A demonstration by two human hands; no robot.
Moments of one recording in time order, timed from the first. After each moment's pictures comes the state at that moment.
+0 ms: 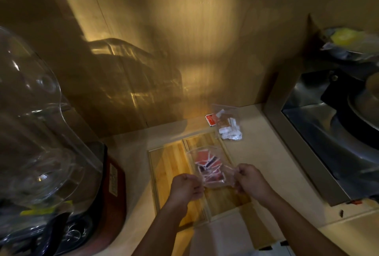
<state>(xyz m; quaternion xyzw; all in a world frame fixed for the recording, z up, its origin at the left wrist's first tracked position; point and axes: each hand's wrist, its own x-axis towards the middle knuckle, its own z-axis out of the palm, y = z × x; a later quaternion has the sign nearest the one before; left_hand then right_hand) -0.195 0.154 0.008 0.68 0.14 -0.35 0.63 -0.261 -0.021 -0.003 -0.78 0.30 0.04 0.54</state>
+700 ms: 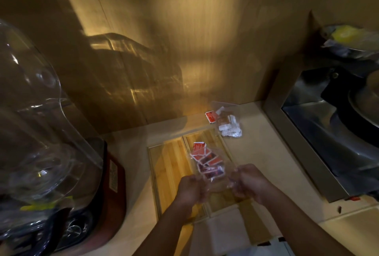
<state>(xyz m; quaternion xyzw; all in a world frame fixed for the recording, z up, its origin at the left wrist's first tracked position) -0.202 0.149 -0.001 0.69 0.11 -0.42 0.58 -0.264 -0.013 0.007 -0.61 0.38 0.11 0.68</state>
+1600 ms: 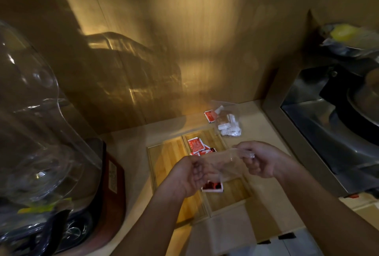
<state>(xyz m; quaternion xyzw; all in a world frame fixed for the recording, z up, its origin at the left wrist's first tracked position) -0.176 0.139 0.052 0.54 0.23 -0.47 0.66 -0.237 -0.046 0.068 -0.56 0.37 0.20 0.72</state>
